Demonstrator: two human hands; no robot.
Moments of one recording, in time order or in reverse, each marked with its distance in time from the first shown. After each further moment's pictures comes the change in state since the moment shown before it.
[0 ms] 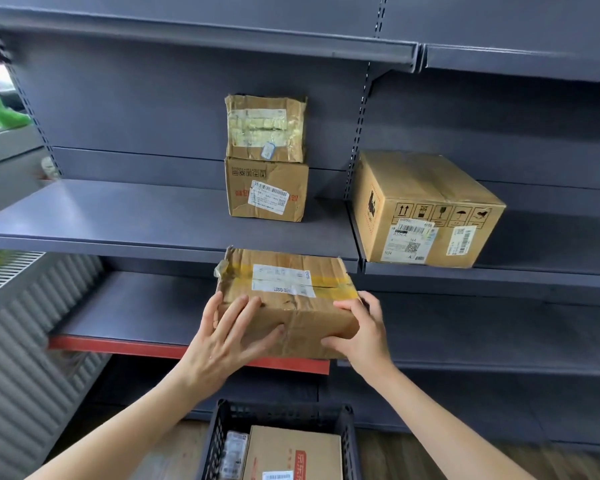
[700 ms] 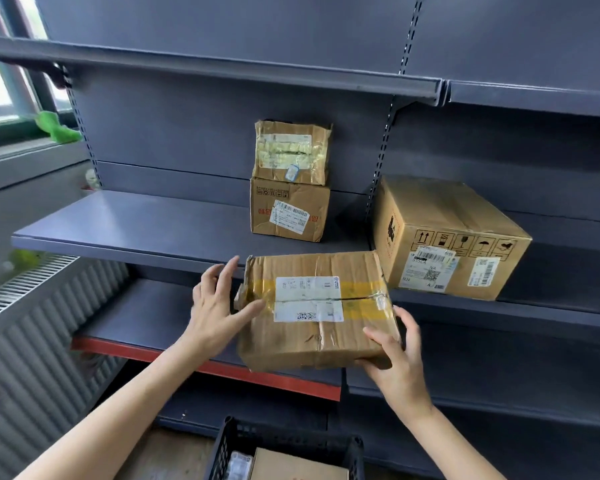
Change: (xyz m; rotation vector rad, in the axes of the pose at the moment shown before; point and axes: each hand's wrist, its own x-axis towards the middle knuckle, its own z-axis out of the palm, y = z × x) left_hand 0.042 -0.046 -0.019 -1.029 -0.201 -0.976; right_hand 0.003 0.024 -0.018 -0.114 0.201 -0.500
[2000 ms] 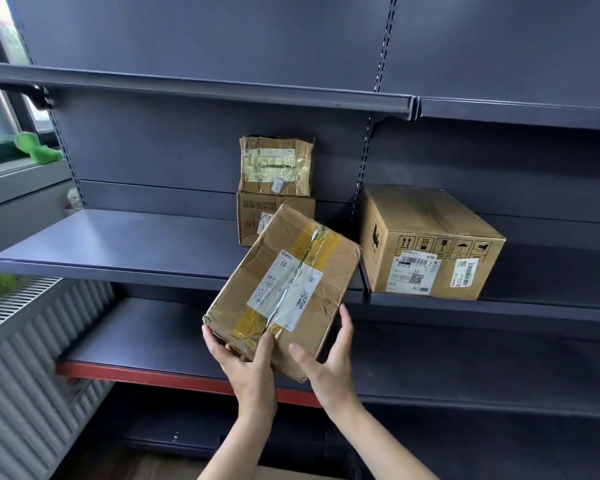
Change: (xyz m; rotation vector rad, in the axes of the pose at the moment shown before) left_hand -0.058 0.052 0.075 -1.177 0.475 -0.323; right_hand 0.016 -0.090 0.039 0.655 -0.083 0.625
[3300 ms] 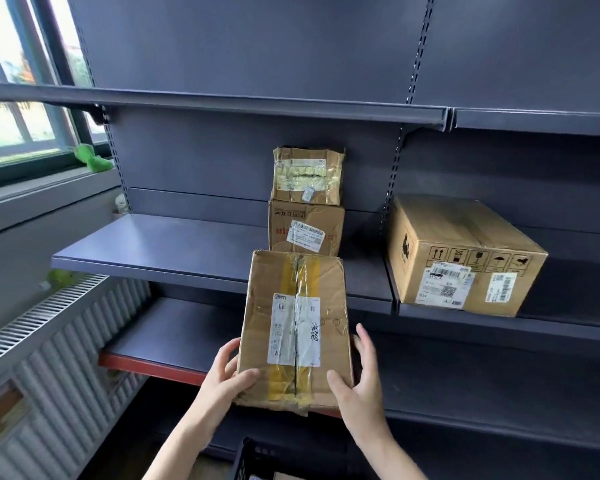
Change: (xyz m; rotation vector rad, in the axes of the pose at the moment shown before) left_hand 0.037 0.044 -0.096 0.375 -0.529 -0.293; right_hand -0.018 0.007 -0.001 -0.045 0.038 0.001
